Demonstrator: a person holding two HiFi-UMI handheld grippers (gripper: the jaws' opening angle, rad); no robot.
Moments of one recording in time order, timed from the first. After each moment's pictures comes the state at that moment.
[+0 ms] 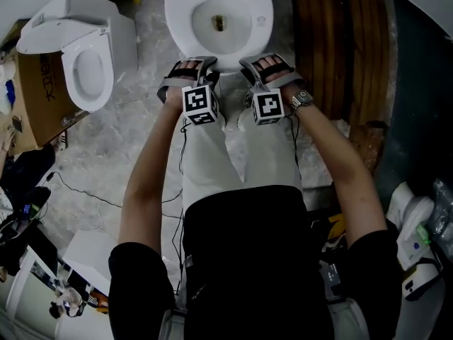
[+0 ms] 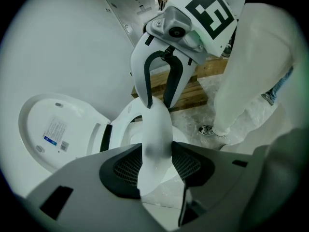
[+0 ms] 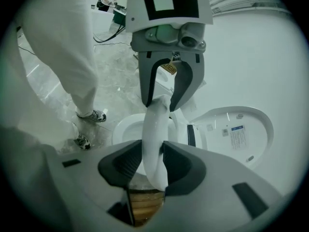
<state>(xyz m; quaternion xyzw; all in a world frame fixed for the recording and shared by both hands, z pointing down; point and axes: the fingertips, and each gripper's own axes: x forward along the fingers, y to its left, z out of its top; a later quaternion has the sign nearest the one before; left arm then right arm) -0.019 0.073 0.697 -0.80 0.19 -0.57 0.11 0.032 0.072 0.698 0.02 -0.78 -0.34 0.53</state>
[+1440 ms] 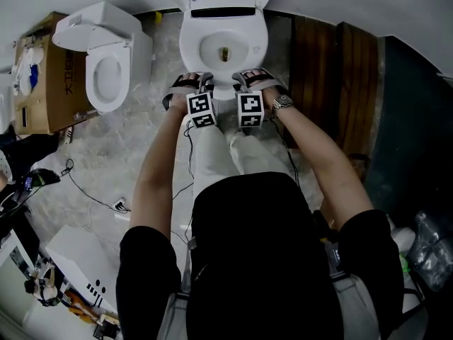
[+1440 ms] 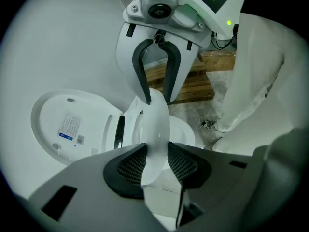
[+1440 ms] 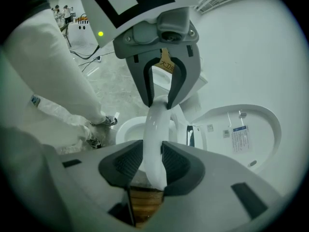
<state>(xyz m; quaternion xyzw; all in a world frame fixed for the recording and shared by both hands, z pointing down) -0.026 0.037 0.630 -0.74 0.22 -0.63 0.07 0.025 0.031 0.636 -0.05 -0.78 -0.30 0.54</state>
